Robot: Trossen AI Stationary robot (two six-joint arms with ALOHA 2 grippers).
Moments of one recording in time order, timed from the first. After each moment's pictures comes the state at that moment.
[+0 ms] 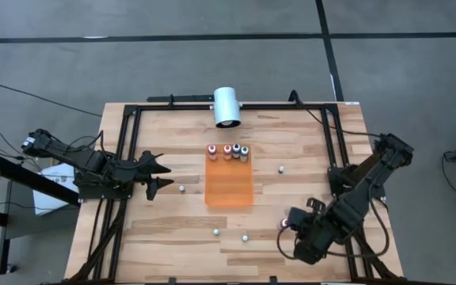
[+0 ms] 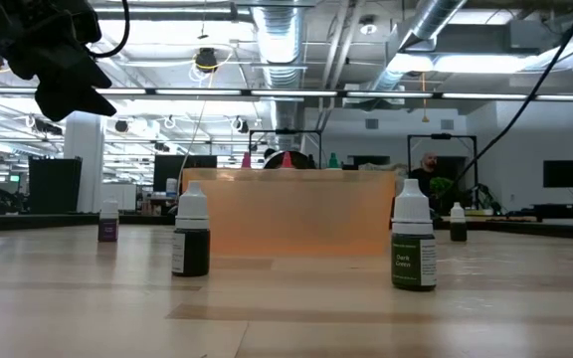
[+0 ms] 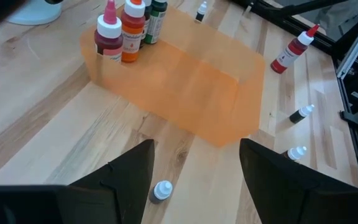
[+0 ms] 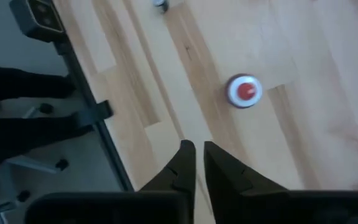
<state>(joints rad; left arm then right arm) -0.33 0.52 0.43 -0.45 -0.40 -0.66 0.80 1.57 1.46 -1.21 0.12 1.13</state>
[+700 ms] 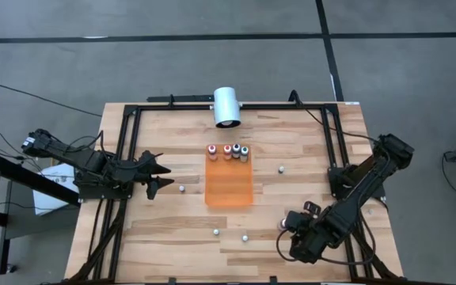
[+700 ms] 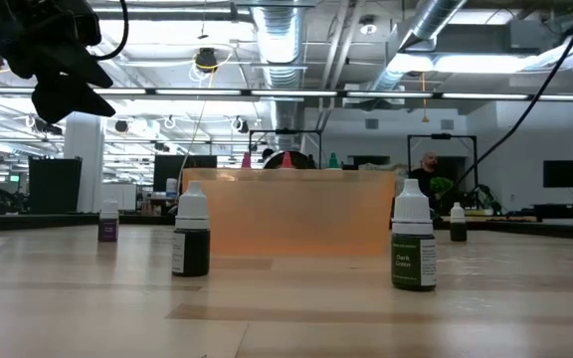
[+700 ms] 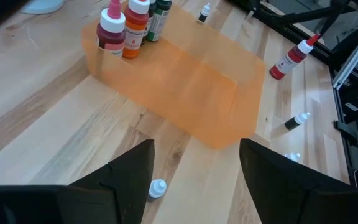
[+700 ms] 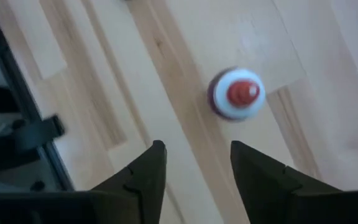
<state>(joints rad) -0.33 0.52 0.43 -0.45 -0.40 -0.72 0.82 1.58 1.17 -0.96 0.20 1.18</state>
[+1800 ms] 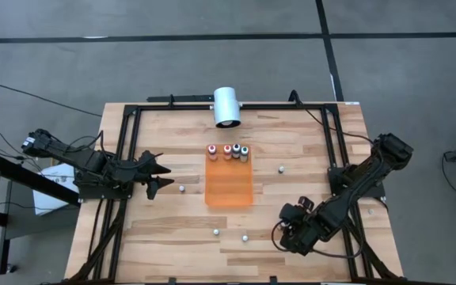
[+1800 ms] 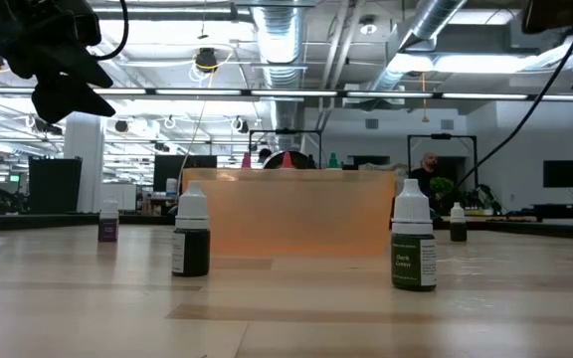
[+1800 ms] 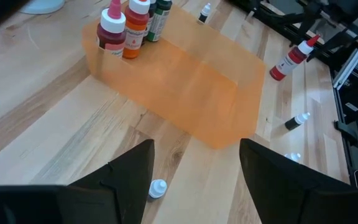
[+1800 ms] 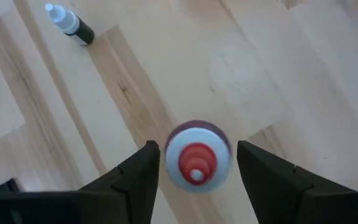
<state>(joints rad) -0.33 0.52 0.43 -0.45 -0.40 -0.72 0.77 1.58 1.01 -0.77 0.32 1.20</state>
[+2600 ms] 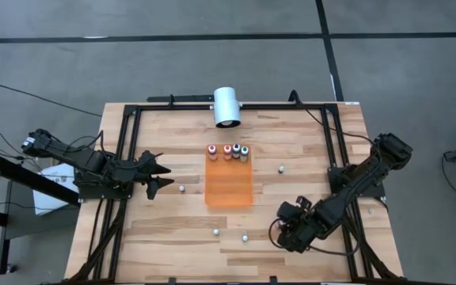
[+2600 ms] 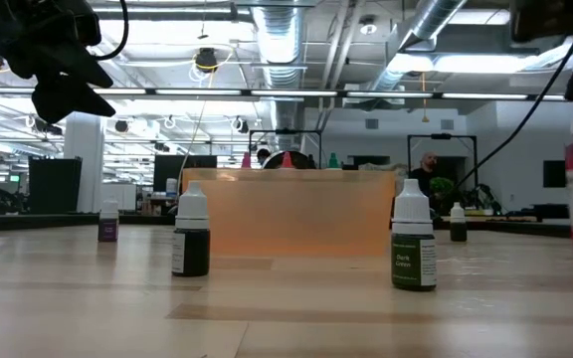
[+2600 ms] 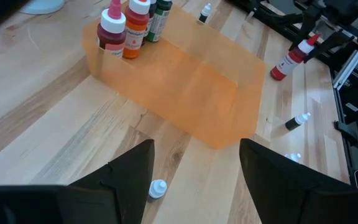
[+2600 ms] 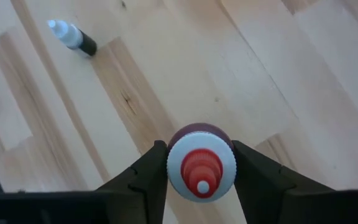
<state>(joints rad) -0.33 0.52 0.43 -0.45 -0.40 -0.72 0.73 1.58 1.00 -0.73 0.31 1.20</state>
